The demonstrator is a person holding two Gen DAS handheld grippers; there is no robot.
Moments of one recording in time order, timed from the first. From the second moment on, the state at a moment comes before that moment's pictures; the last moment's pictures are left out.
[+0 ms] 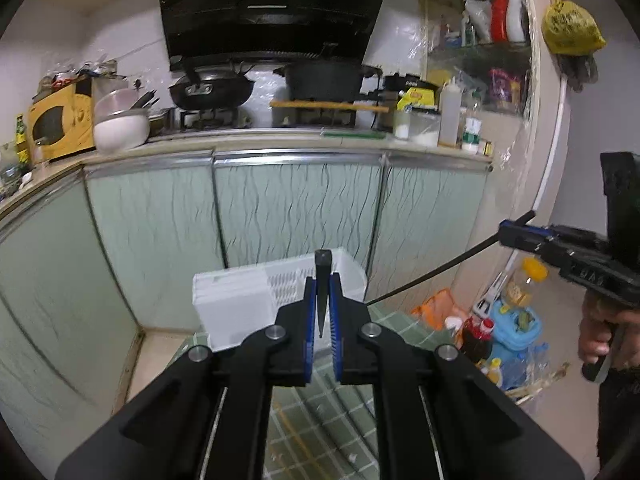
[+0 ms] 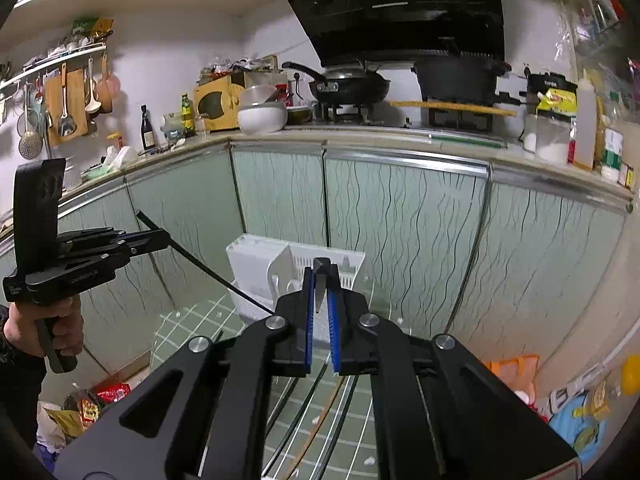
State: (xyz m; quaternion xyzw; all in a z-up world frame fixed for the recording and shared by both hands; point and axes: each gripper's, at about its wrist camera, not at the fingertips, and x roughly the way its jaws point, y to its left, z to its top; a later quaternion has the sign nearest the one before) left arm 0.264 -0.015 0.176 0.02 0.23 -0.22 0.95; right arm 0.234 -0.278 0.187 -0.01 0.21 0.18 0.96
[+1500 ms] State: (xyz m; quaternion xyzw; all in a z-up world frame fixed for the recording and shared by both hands) left arm 0.314 -0.010 0.119 0.05 0.21 -0.11 0.97; right arm 0.300 -0.282 0.117 -0.02 0.23 0.12 0.97
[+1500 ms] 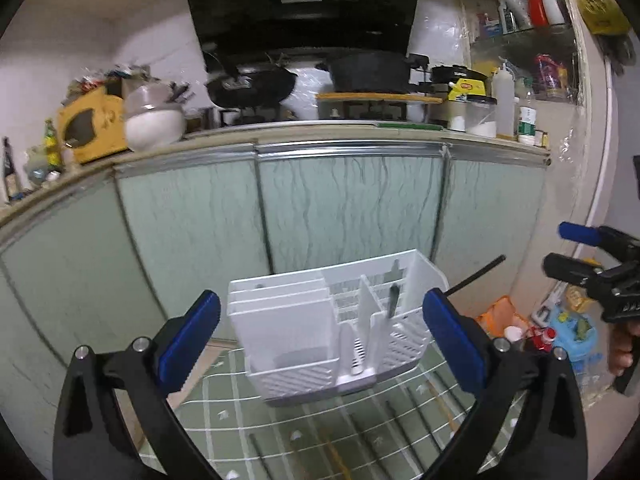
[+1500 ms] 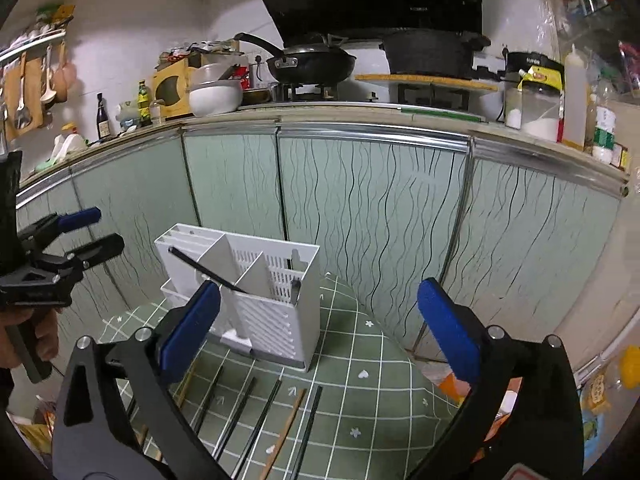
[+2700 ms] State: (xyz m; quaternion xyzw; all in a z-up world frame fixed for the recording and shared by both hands) left arm 0.207 0.059 0.001 0.01 0.23 -0.06 0.97; right arm 0.199 -0.284 0.004 -0.06 0.28 0.09 0.95
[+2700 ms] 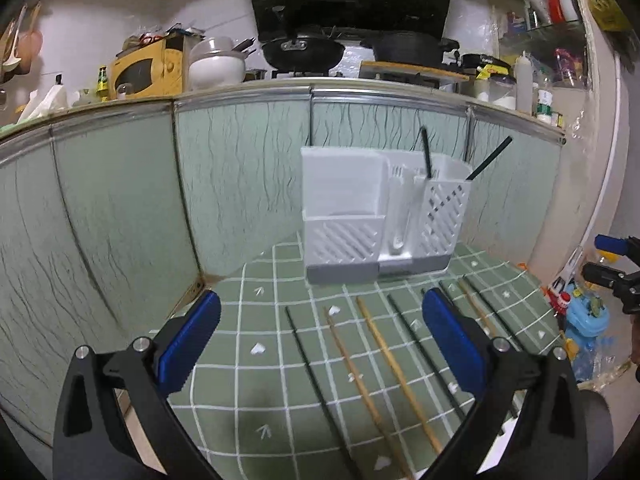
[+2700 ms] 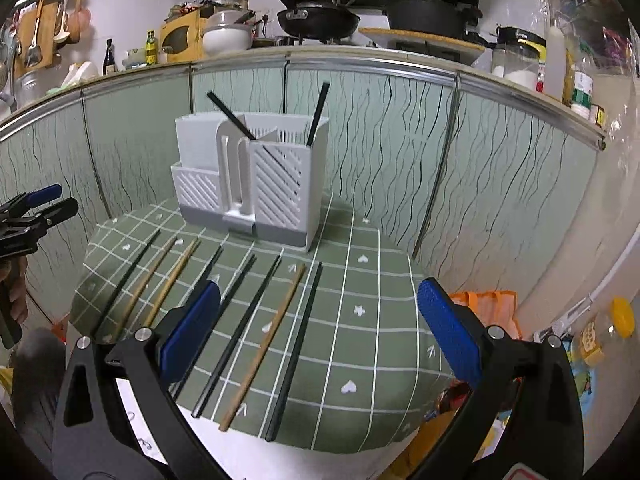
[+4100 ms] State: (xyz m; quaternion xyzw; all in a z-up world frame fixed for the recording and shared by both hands) left arm 0.160 0.028 -0.118 0.02 0.34 0.01 0.94; right arm 0.166 -0.296 -0.097 -0.03 0.35 0.04 0.94
